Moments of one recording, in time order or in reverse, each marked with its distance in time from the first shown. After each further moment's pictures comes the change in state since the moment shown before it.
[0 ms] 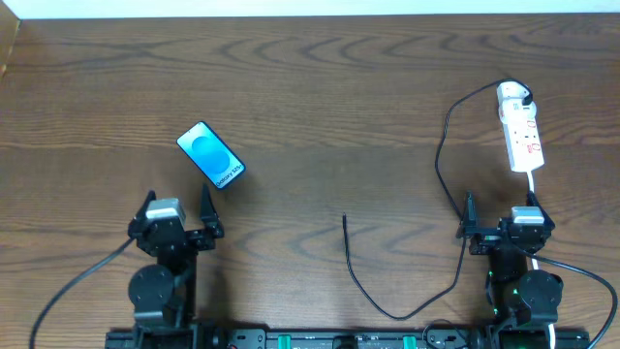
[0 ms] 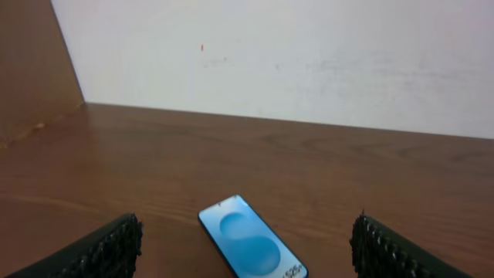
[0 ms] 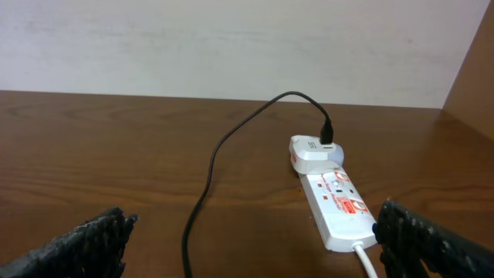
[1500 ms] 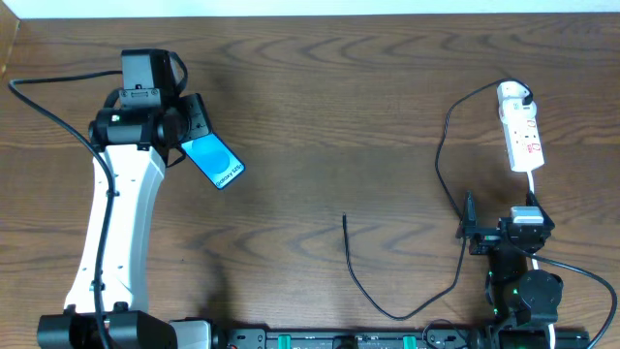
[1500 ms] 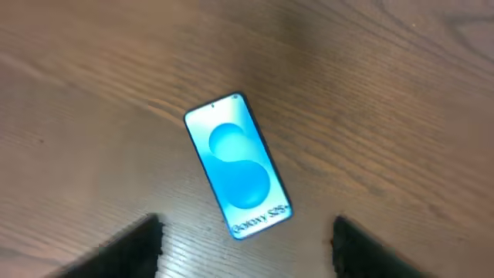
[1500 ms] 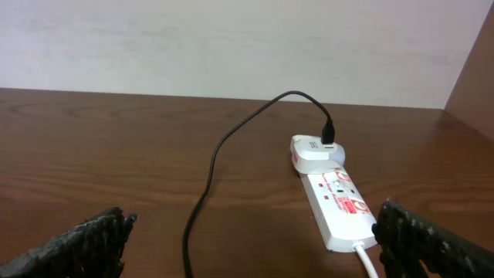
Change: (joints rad) left arm 0.000 1.334 1.148 -0.734 -0.008 -0.240; right arm 0.000 0.000 0.000 -0.001 -0.004 0.000
